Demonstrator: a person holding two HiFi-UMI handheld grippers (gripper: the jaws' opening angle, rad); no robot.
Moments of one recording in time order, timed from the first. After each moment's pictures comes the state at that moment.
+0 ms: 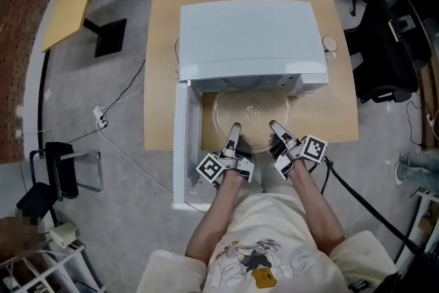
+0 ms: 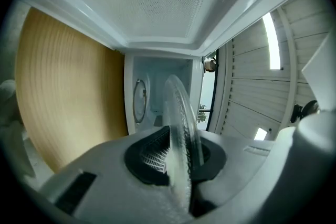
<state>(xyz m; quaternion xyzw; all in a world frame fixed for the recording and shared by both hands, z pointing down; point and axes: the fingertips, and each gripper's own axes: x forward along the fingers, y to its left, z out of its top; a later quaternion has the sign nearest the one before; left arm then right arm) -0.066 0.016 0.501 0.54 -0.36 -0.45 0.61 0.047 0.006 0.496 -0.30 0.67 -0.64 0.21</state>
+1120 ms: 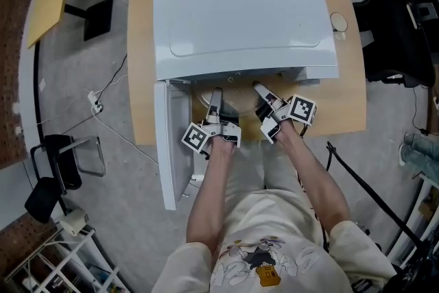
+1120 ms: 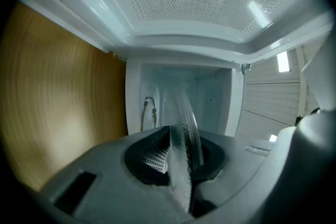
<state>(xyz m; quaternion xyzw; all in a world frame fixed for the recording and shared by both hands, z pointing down) -0.102 -0.081 0.559 0.52 -0.41 -0.46 0.59 0.015 -0.099 0.557 -0.28 0.67 -0.65 0.20</state>
